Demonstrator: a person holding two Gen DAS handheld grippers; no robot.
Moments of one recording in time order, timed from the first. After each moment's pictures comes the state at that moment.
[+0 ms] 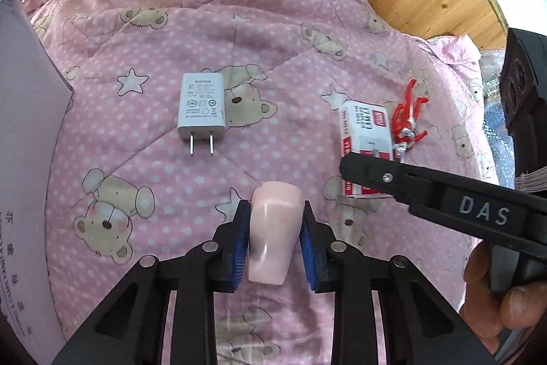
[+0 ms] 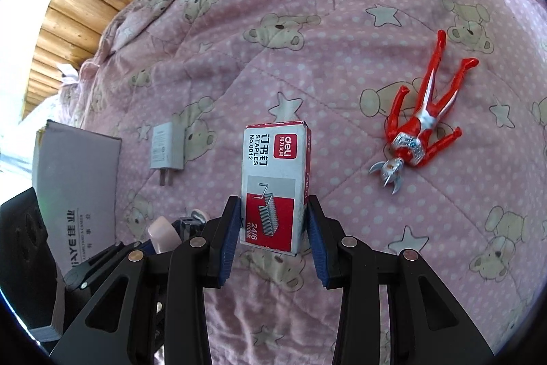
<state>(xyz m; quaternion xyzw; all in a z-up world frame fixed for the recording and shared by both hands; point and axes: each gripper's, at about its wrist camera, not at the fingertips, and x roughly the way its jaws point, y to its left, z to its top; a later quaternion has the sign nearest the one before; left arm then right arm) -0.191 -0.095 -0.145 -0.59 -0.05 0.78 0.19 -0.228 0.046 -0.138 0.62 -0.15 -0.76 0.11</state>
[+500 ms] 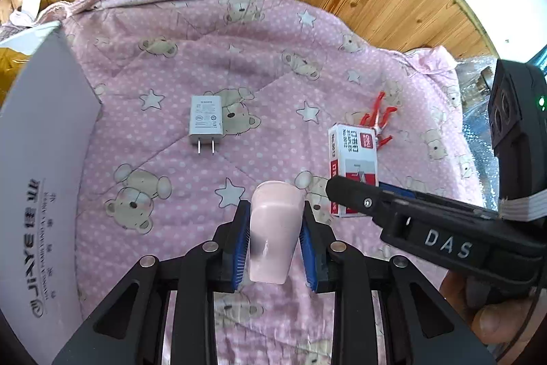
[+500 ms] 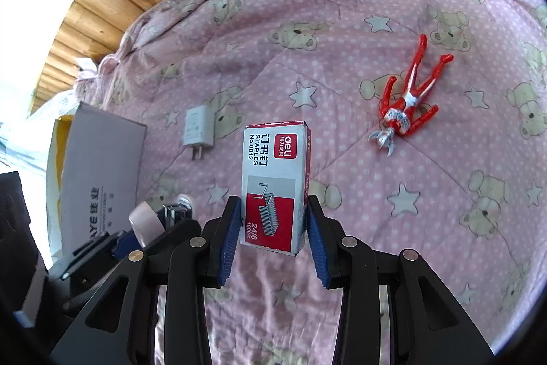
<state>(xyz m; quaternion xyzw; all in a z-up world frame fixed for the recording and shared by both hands) -0.164 -0.106 -0.092 -0.57 -0.05 0.79 0.20 -0.191 0.038 -0.102 0.61 -0.15 -0.77 0.12</state>
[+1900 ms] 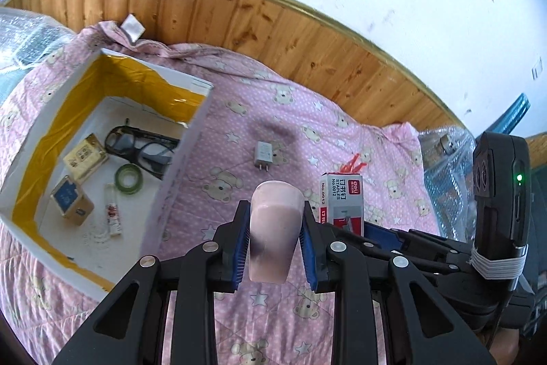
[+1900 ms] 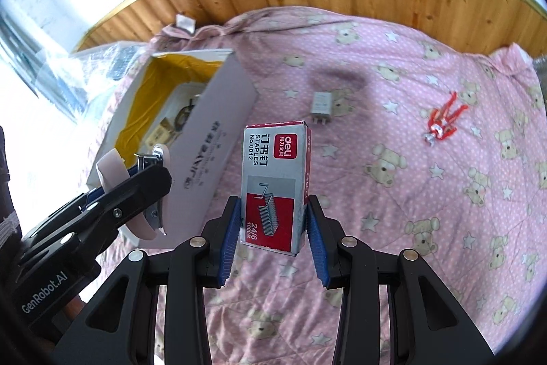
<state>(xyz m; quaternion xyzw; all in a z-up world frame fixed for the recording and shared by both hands) -0.062 -0.232 0.037 -0.47 -0.14 0.86 0.16 -0.080 -0.074 0.018 0.55 -0.04 -0.81 0.19</state>
